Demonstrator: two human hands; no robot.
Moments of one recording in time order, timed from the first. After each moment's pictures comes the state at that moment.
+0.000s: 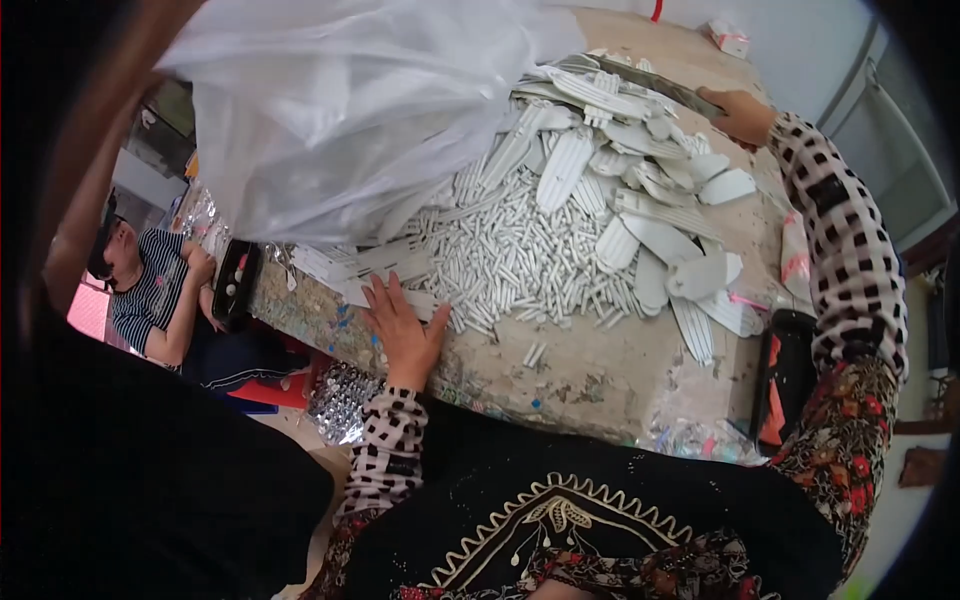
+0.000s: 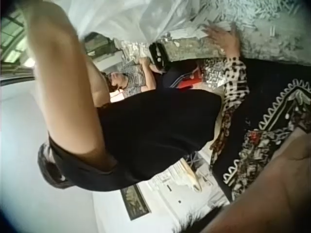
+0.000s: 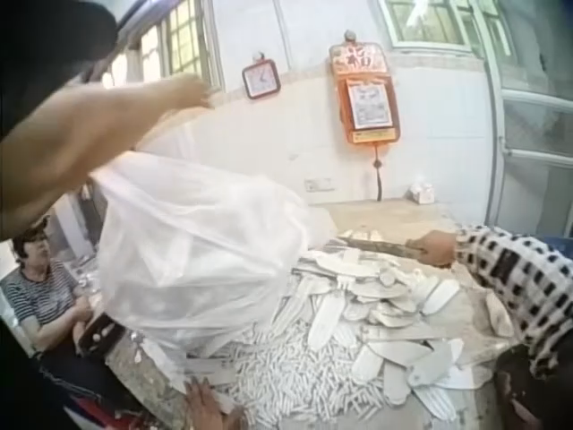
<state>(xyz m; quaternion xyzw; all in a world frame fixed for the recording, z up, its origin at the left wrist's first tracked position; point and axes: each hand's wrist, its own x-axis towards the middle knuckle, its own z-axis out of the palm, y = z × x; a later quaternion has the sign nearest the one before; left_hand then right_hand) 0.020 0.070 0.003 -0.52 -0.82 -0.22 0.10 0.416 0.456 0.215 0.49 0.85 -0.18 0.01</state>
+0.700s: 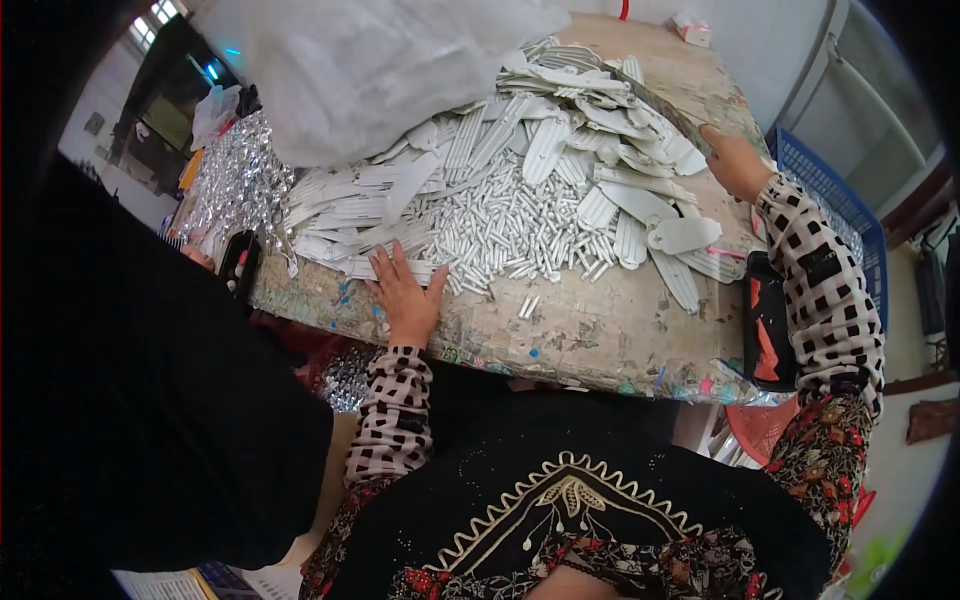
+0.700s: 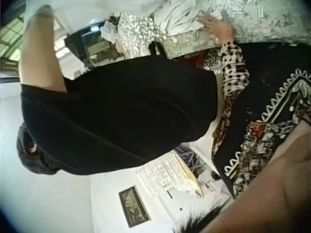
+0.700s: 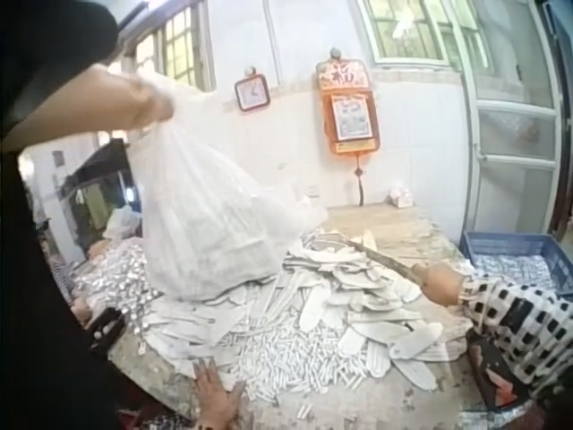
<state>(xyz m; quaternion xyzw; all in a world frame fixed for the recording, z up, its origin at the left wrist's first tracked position) 0.029 0.004 0.020 -0.52 -0.81 -0.26 0.09 0.465 0.256 0.206 0.55 0.83 -0.07 -0.07</state>
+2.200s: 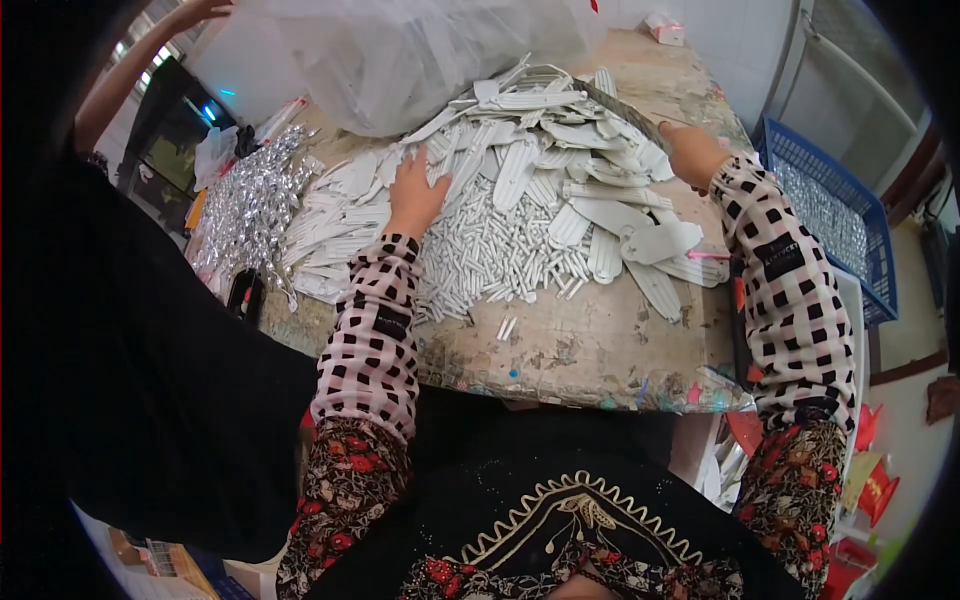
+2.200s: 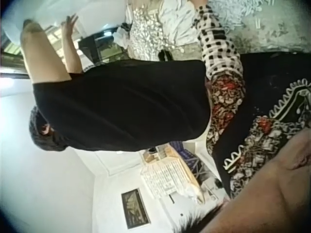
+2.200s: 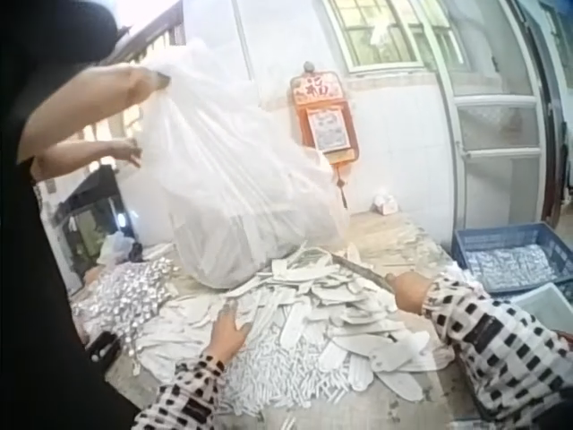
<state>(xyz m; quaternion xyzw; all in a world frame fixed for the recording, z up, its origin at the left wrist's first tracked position) 0.079 0.203 0.118 -0.64 -0.70 -0.30 0.08 0.488 0.231 0.248 0.63 0.76 -0.15 -0.05</state>
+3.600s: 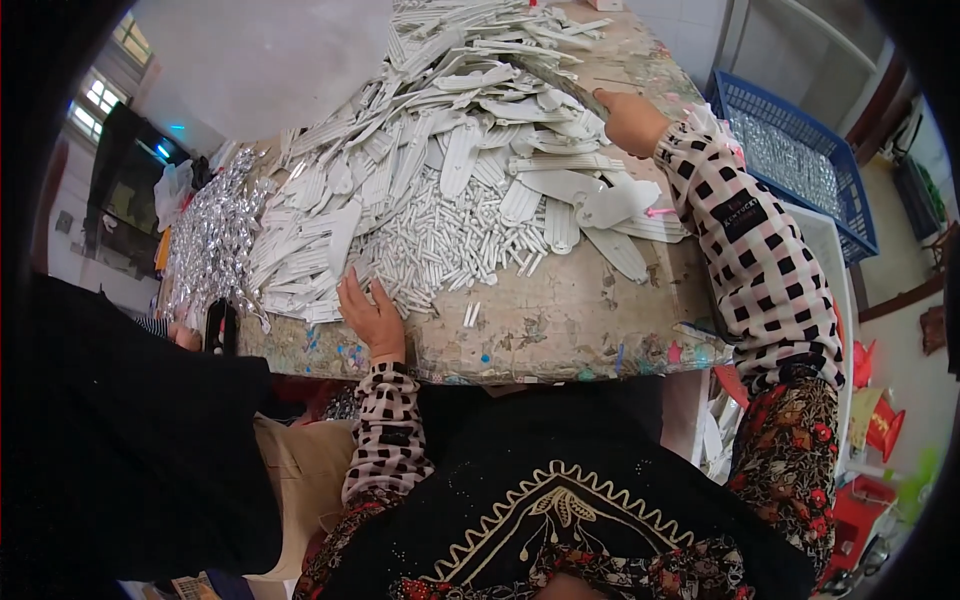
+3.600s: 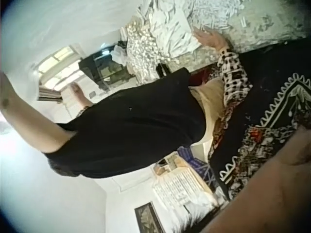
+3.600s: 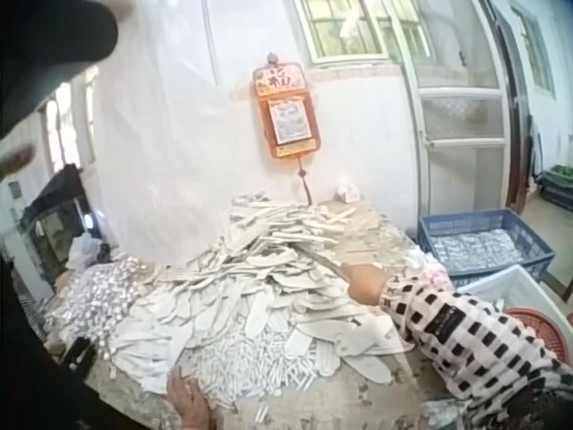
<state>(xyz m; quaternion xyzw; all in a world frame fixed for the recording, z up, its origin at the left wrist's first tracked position) 0.122 0.068 0.023 -0.52 -0.73 -0.38 0.20 0.519 0.259 0.215 0.57 0.79 -0.14 -0.15</state>
